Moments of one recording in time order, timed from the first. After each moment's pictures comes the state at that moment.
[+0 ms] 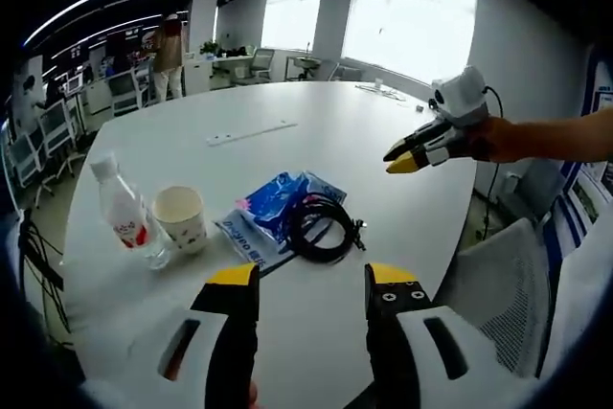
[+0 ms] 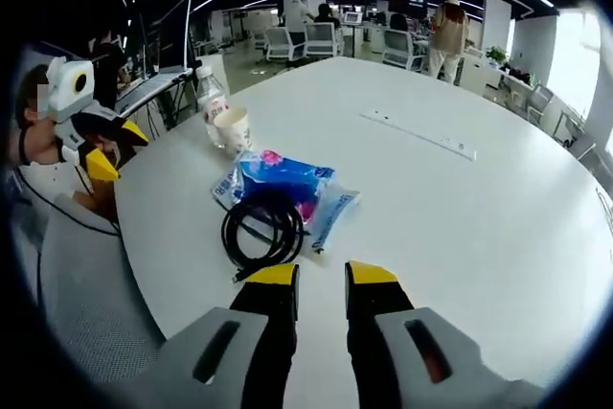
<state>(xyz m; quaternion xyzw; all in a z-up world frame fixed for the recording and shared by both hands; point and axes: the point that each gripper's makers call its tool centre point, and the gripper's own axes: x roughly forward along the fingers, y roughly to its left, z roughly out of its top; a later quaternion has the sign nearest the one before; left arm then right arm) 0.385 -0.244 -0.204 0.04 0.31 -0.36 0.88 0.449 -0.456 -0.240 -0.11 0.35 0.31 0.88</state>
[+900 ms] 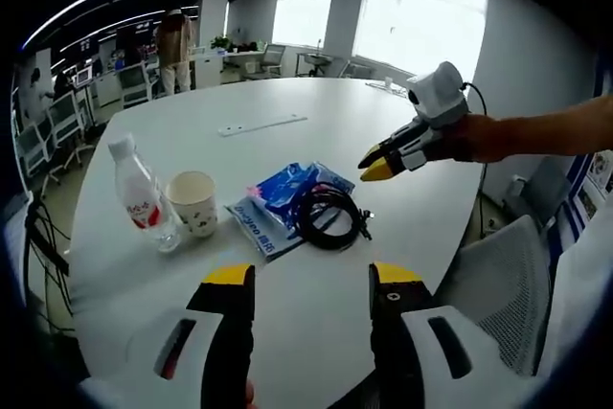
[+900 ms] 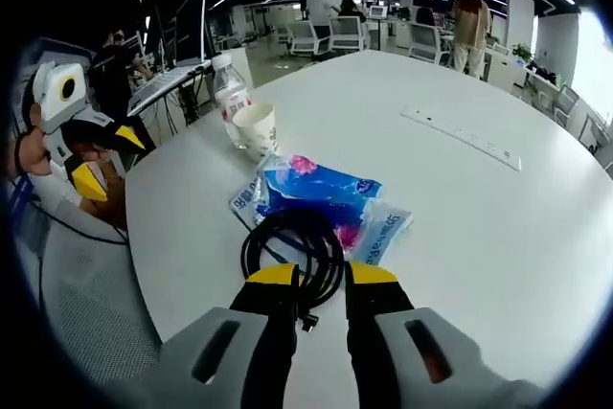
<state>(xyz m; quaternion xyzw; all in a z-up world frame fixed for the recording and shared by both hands) 0.375 -0.226 -0.208 0.04 0.32 -0.33 0.88 0.468 -0.399 -0.262 -0.10 0.37 0.36 0.85</state>
